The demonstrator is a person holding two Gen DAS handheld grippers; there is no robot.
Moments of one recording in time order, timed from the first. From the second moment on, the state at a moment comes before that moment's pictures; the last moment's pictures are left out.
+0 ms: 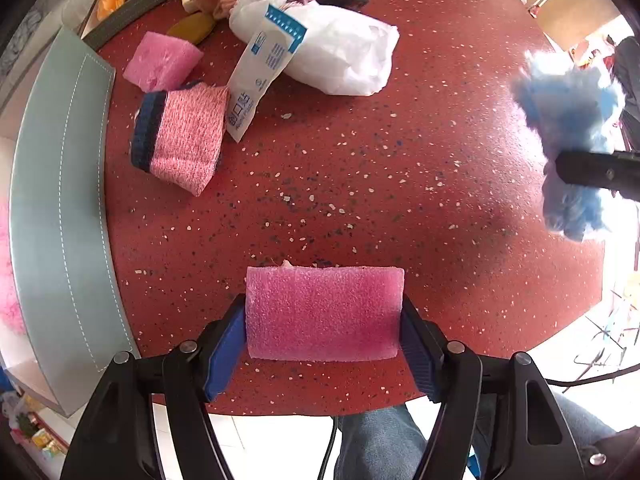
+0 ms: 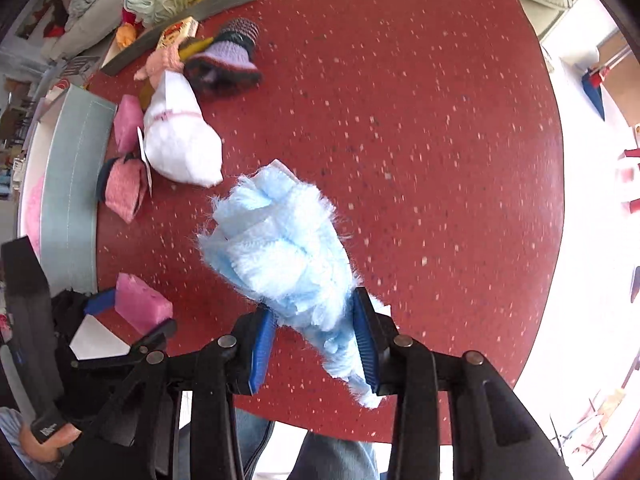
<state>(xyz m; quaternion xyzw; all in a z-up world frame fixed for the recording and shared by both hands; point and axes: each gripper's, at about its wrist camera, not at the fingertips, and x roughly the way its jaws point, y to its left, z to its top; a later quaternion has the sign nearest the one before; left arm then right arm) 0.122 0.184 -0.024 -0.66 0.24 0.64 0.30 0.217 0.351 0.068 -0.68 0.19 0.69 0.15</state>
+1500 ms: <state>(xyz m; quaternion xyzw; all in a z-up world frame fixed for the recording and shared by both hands) 0.055 0.119 0.088 -0.55 0.20 0.75 0.32 0.191 0.280 0.137 -0.64 0.15 0.73 0.17</state>
